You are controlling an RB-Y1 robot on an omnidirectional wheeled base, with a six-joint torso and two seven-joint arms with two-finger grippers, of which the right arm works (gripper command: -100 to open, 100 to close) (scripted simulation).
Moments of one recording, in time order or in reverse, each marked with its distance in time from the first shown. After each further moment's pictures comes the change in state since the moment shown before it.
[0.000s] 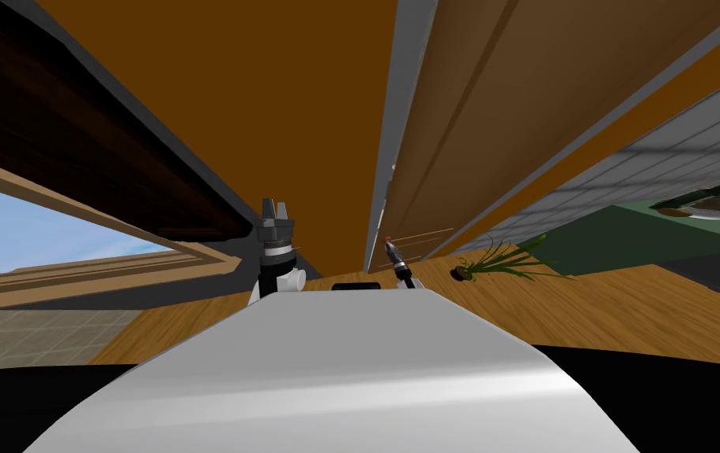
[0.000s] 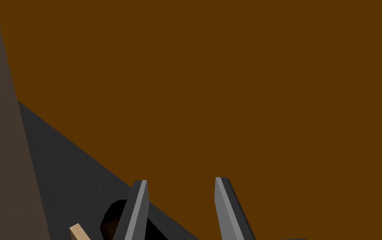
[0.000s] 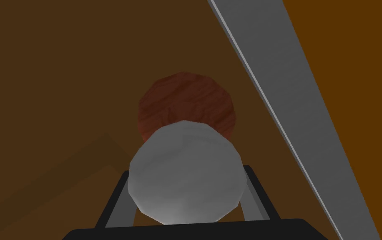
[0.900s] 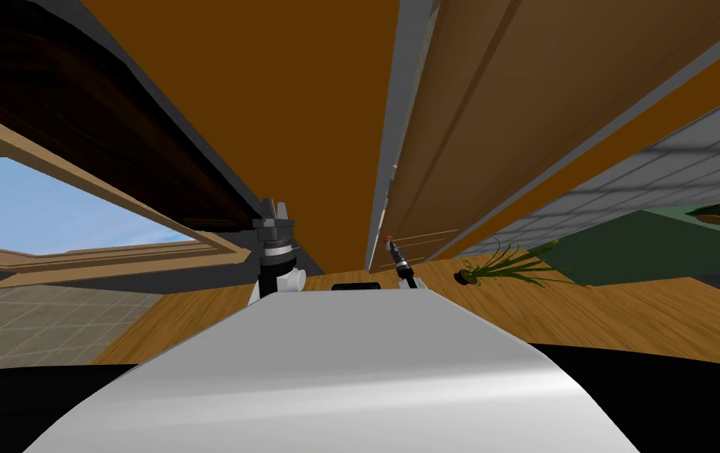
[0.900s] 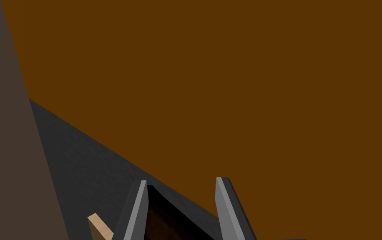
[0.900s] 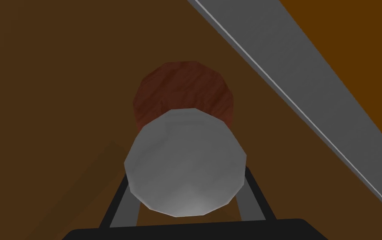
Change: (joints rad) arm -0.023 -0.028 0.010 0.034 -0.085 -0.008 -0.201
